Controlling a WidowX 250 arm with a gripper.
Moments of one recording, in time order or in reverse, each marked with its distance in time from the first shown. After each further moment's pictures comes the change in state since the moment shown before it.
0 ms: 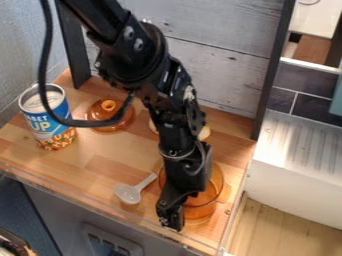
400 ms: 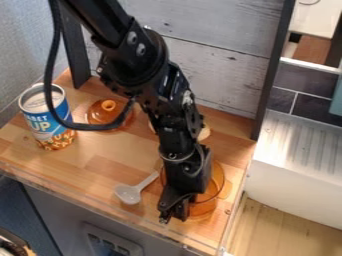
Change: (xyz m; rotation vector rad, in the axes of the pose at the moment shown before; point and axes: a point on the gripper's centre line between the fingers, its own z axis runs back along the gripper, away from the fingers) arm -0.001 0.004 -0.005 0.022 0.001 -0.027
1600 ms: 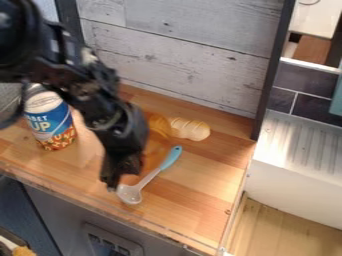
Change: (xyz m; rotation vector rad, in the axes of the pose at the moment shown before) arm -0.070 -0.007 0.067 0.267 -0.045 0.261
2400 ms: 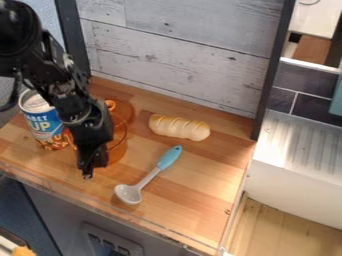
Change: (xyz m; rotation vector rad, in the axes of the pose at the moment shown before) arm -0.066 0.024 -0.042 -0.056 0.132 0.182
